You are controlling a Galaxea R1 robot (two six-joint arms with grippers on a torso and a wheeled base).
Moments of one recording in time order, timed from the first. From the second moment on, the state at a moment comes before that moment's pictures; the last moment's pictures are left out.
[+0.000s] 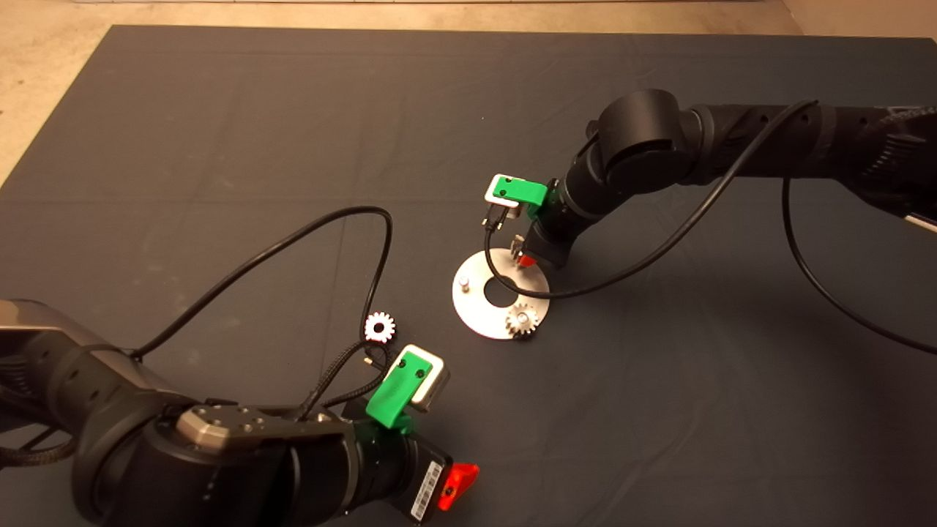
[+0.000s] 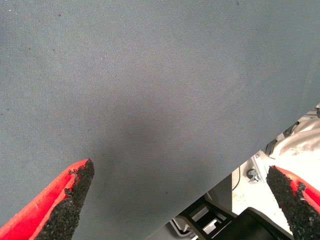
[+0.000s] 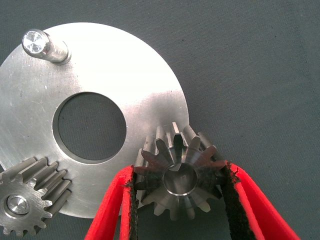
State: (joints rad) left arm -0.04 2.47 -0.34 0.95 1.53 -1.50; right arm 0.36 2.71 -1.22 -0.45 -1.30 0.39
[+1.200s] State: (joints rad) left arm -0.04 2.47 -0.34 0.95 1.53 -1.50; right arm 0.35 2.71 -1.21 -0.45 -1.31 0.39
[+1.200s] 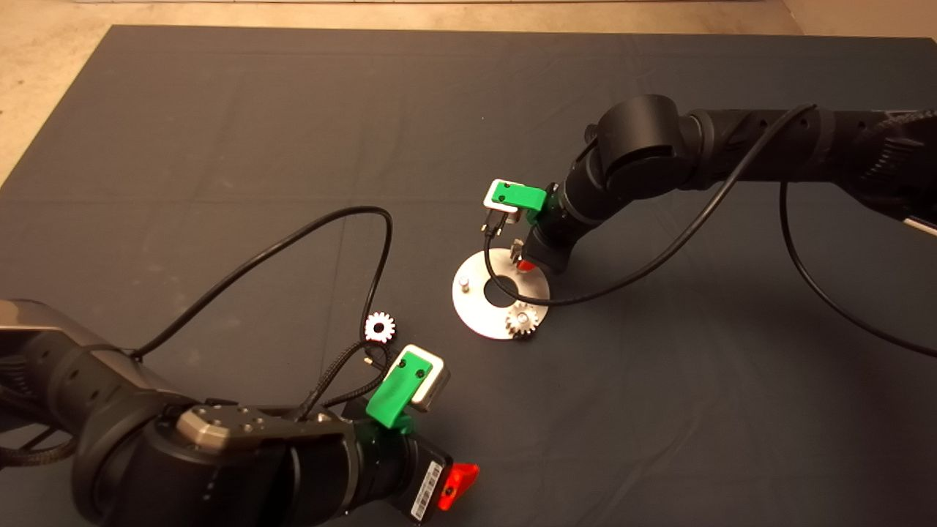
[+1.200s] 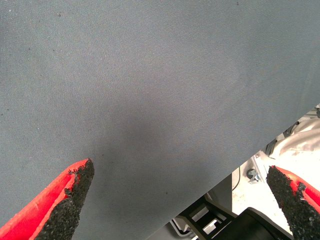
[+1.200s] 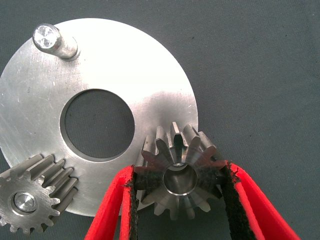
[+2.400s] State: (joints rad) left arm -0.04 2.47 -0.34 0.95 1.53 -1.50; right arm 0.34 2.72 -1.25 -0.45 -1.29 0.38
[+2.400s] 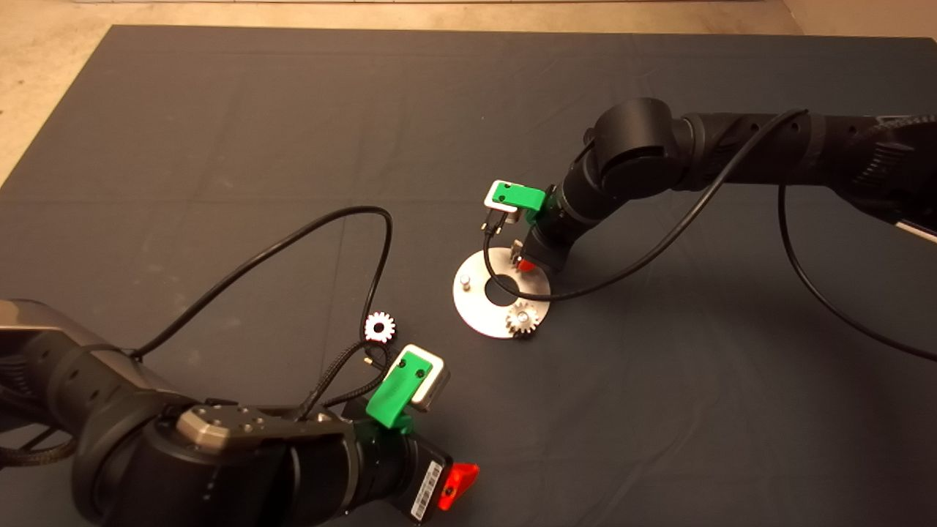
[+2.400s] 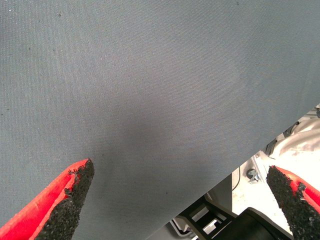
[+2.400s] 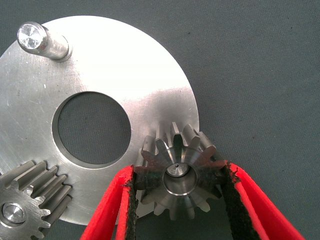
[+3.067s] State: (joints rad) left arm -0.04 2.47 -0.34 0.95 1.53 -1.50; right arm 0.34 2.72 -1.25 -0.45 -1.29 0.38
